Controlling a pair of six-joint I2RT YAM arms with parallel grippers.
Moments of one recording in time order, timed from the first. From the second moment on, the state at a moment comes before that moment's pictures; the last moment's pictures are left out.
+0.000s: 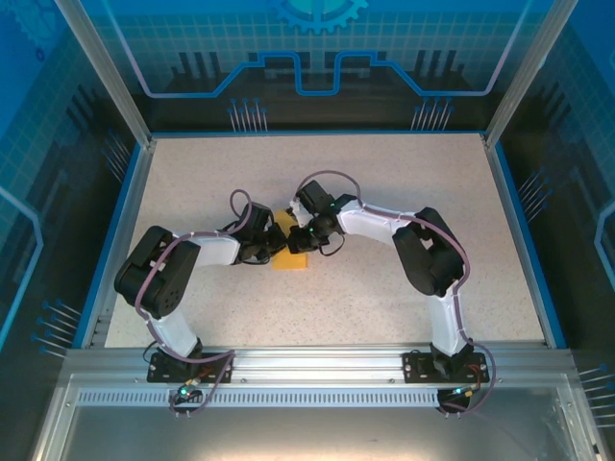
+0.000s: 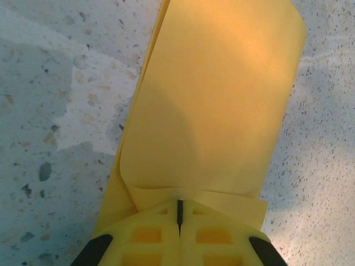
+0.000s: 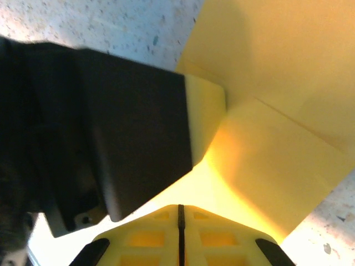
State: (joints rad) left arm -0.39 1.74 0.76 0.08 0.21 -0.99; right arm 0.71 2.06 1.45 -0.54 -0.43 0.39
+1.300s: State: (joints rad) left arm -0.39 1.75 0.76 0.07 0.25 -1.01; right arm 0.64 1.98 1.21 -0.50 -0.47 0.32
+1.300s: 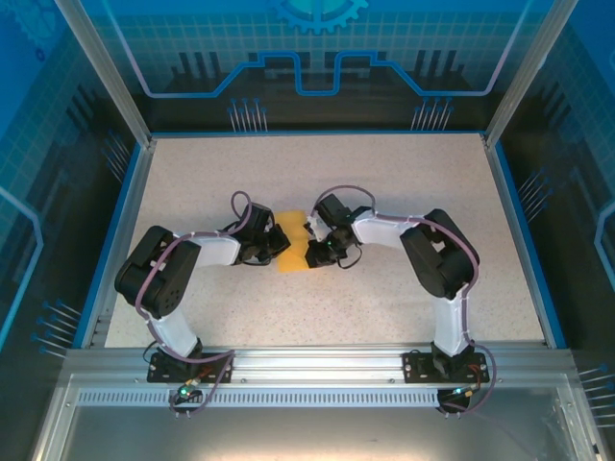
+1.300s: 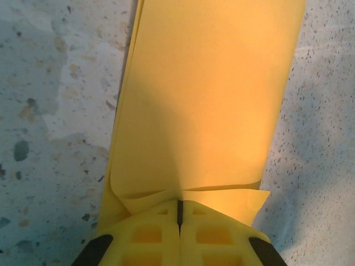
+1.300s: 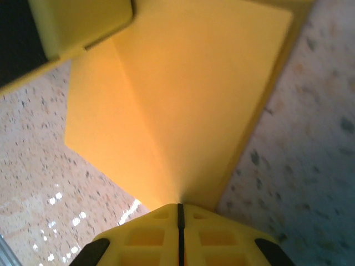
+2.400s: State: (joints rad) left arm -0.44 1.74 0.76 0.07 0.33 -0.97; right arm 0.66 1.99 1.22 -0.49 -0.48 0.35
